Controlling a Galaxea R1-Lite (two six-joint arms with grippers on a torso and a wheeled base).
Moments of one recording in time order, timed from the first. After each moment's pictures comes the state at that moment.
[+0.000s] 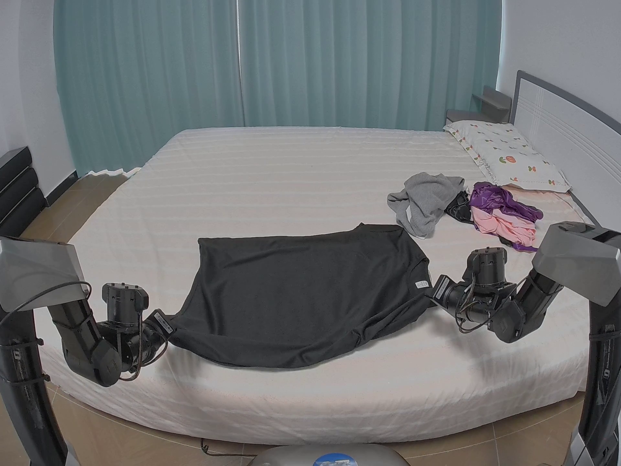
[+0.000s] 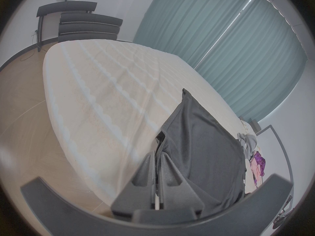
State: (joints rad) left arm -0.09 2.20 -0.47 -1.05 0.15 -0.82; right arm 0.22 2.35 -0.88 -0.92 0.08 0.74
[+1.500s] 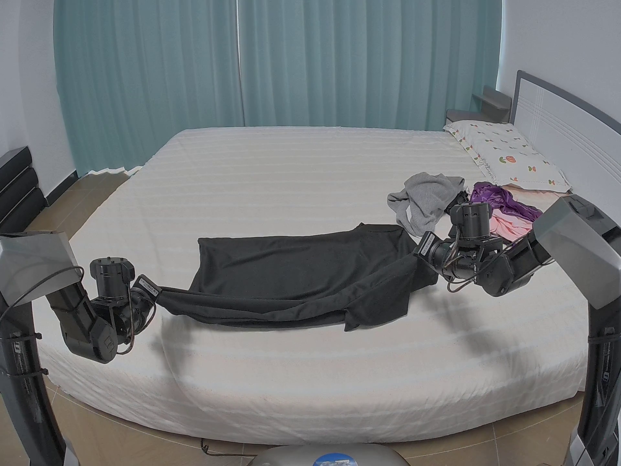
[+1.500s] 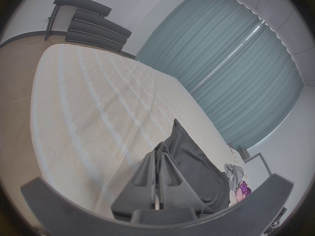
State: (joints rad) left arm 0.00 2.22 -0.63 -1.11 0.15 -0.90; right arm 0.26 2.33 -1.27 -0.58 0.04 0.72
